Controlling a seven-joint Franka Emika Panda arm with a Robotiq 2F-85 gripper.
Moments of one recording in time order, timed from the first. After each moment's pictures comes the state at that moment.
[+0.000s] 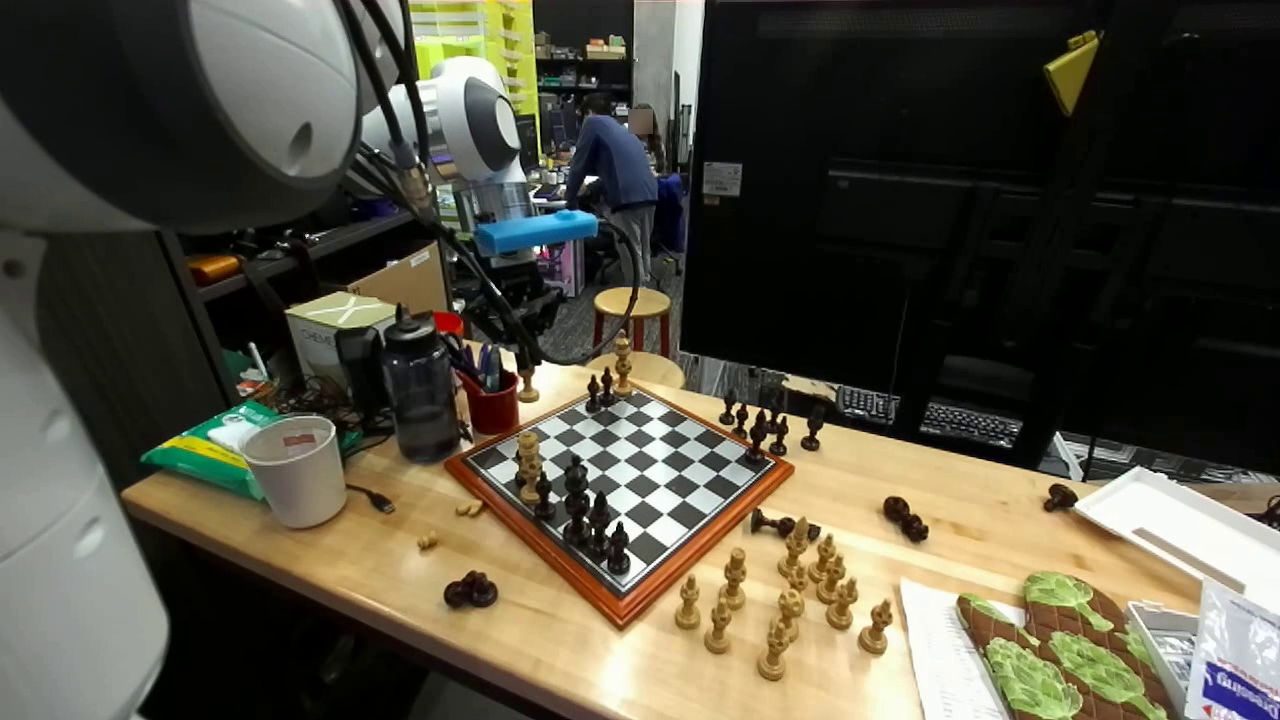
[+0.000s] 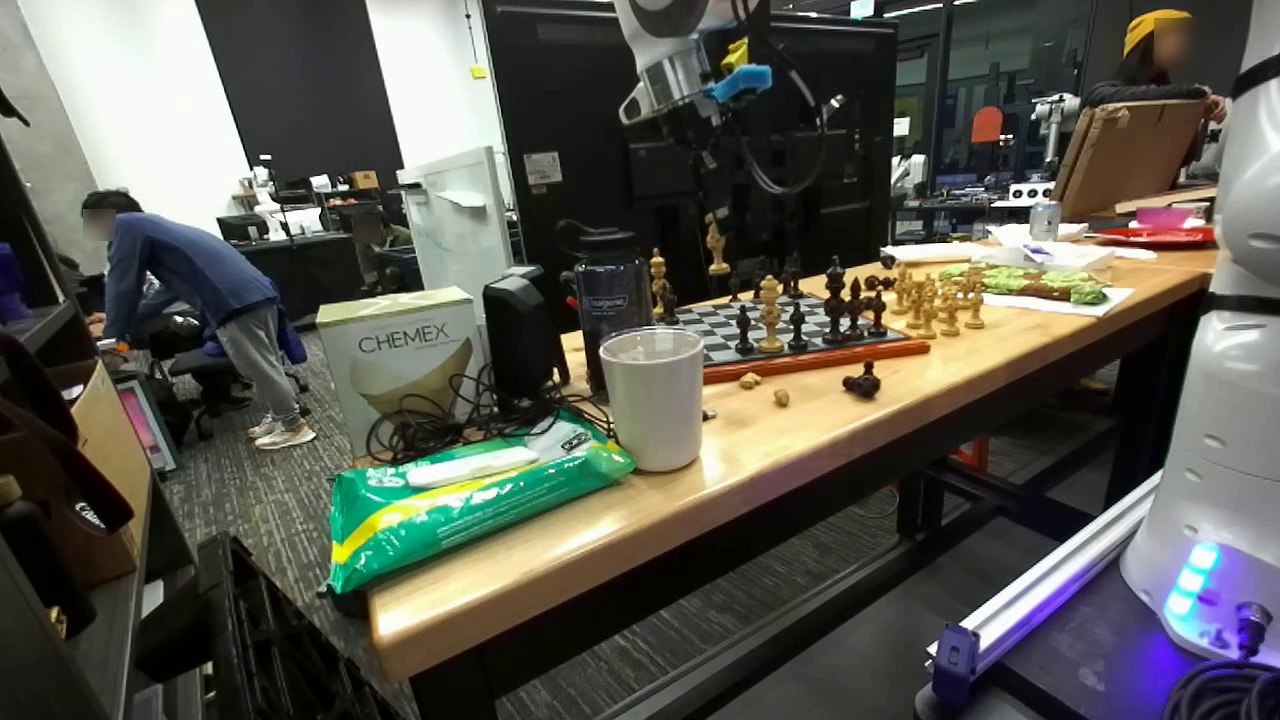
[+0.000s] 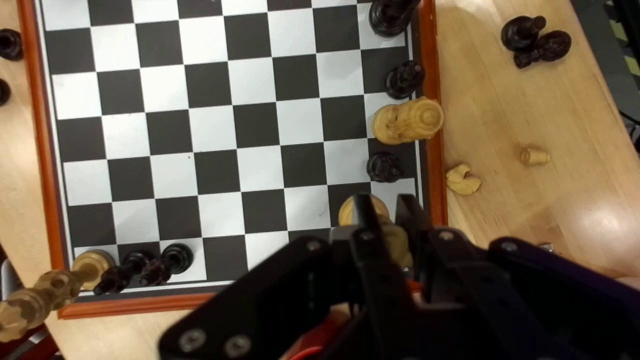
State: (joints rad) arm 0.15 0.06 0.17 -1.84 -0.22 1.72 -0.73
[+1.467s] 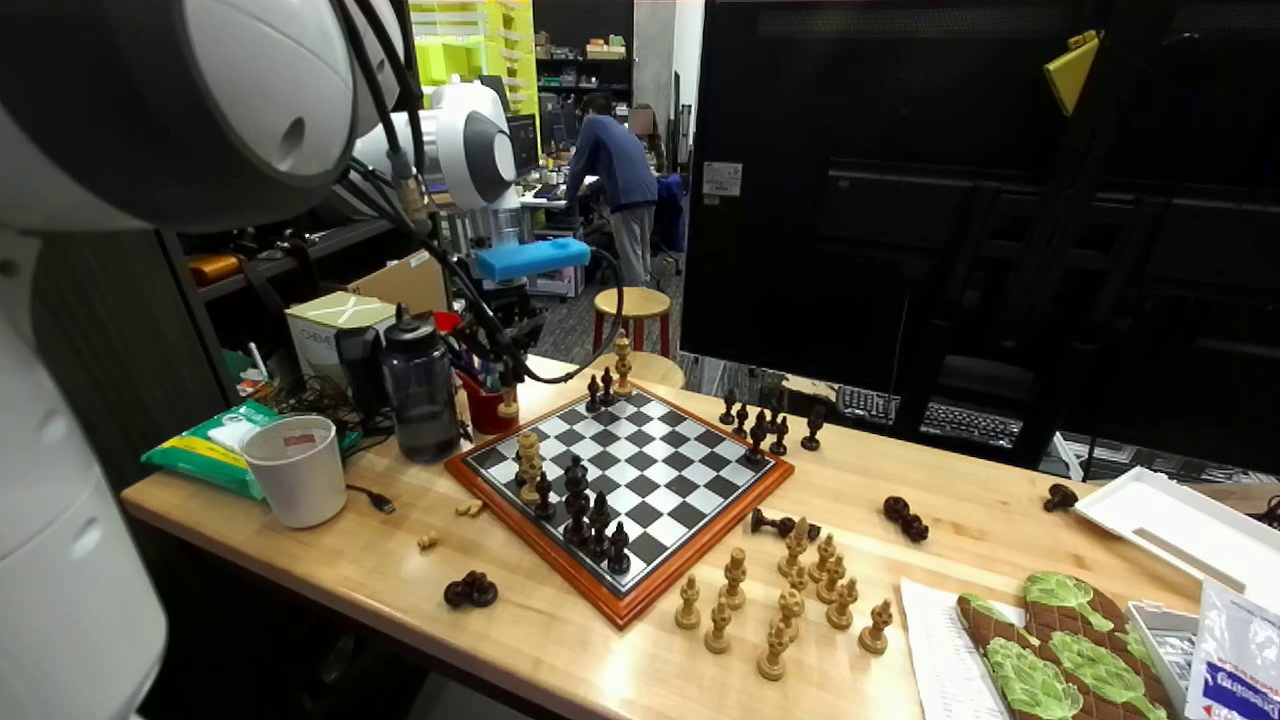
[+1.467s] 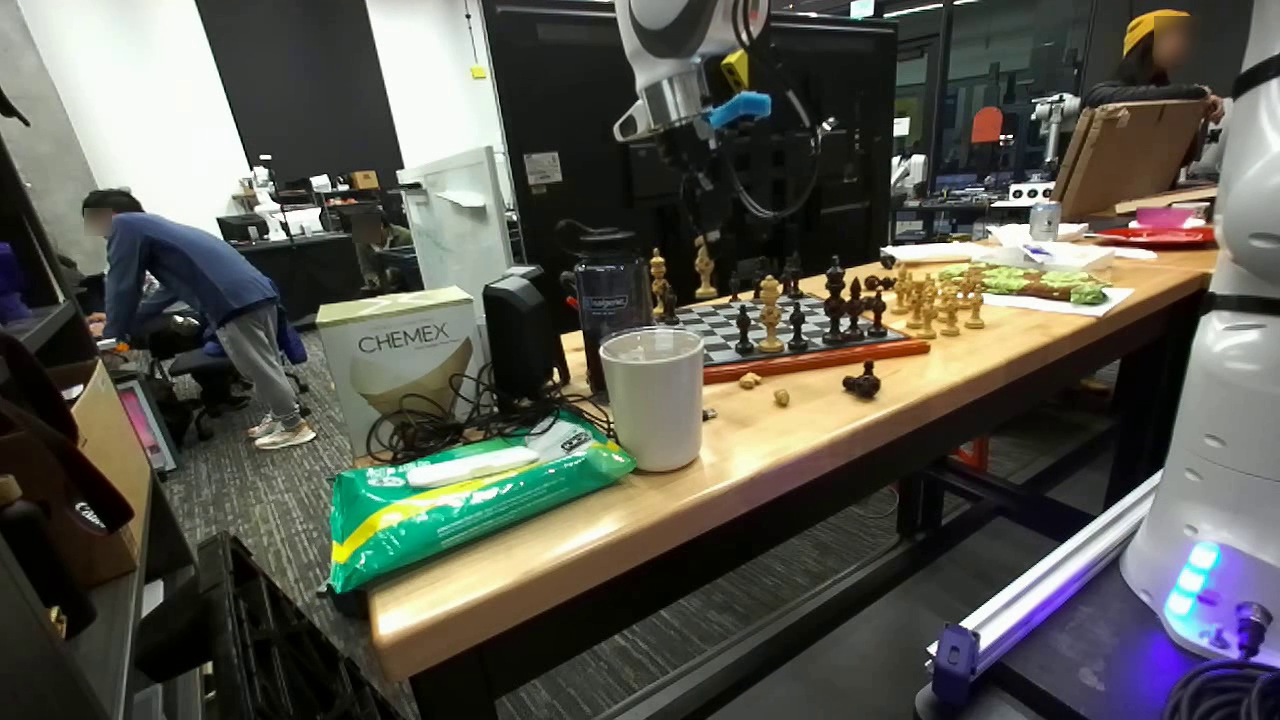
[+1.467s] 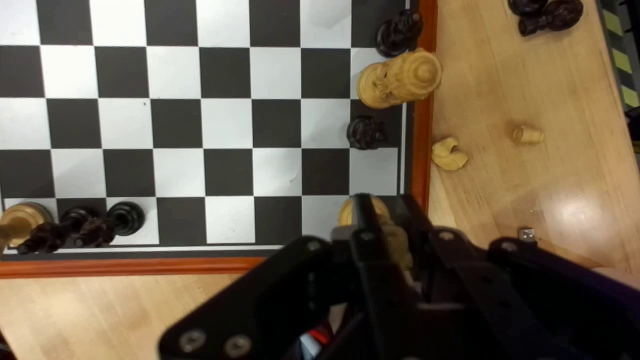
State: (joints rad) arm 0.15 0.06 0.18 -1.91 -0.14 1.83 -0.81
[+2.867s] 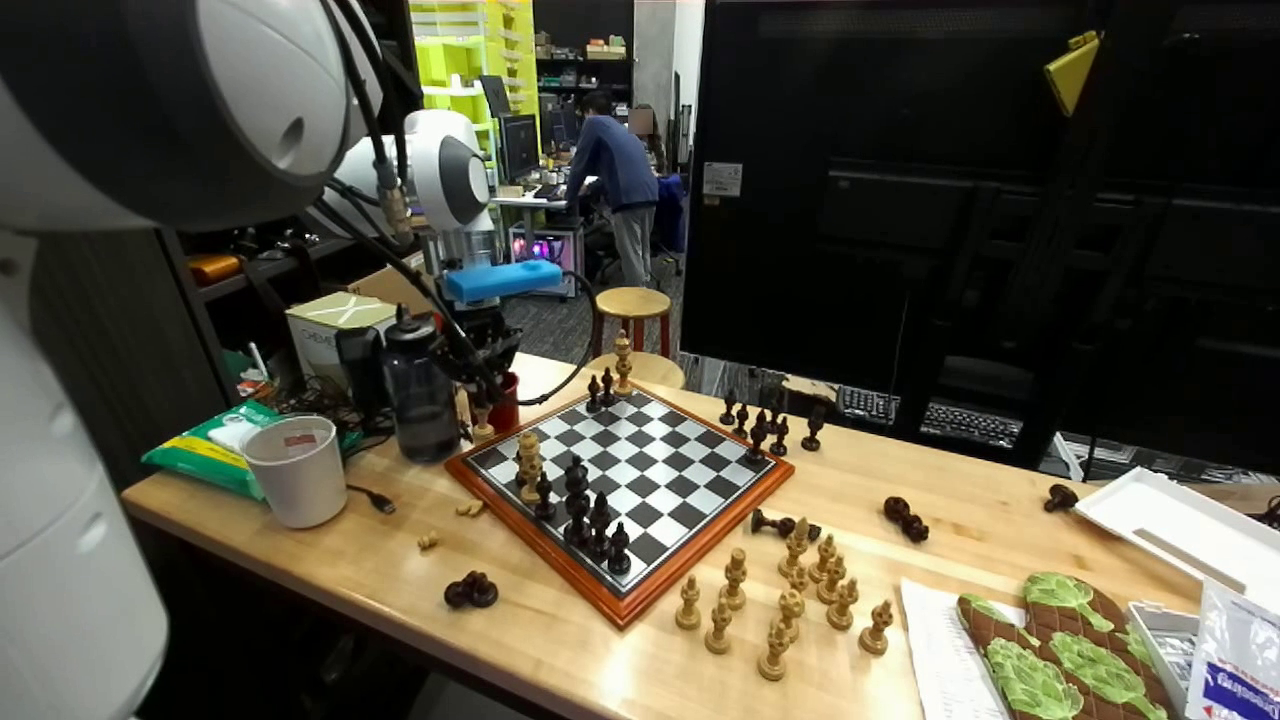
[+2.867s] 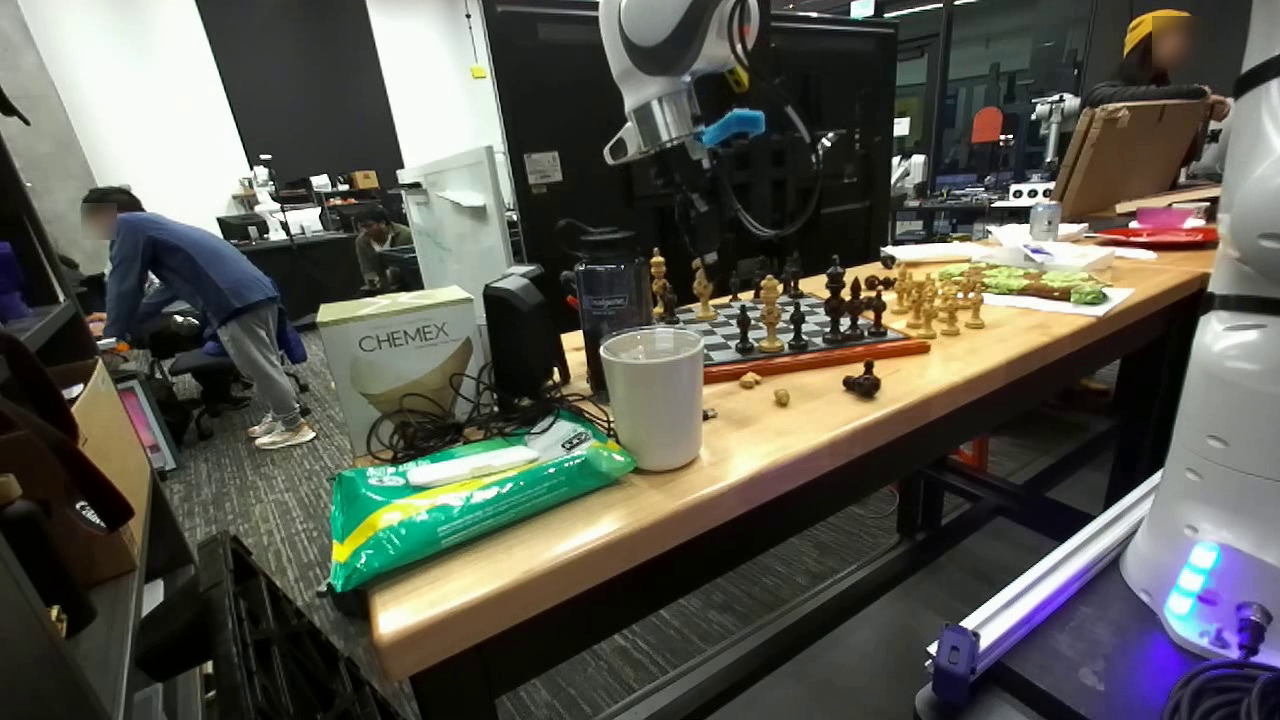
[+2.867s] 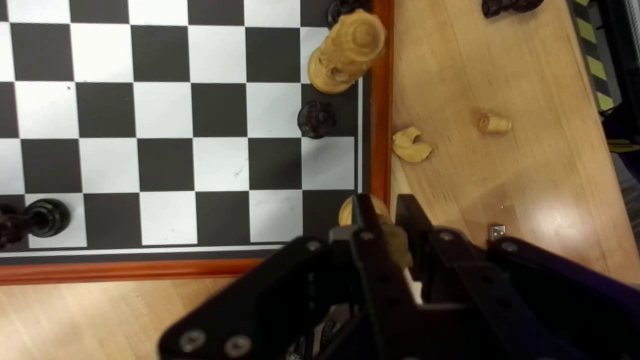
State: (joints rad) arm 0.18 0.06 0.21 -1.96 -0.14 1.83 -0.75
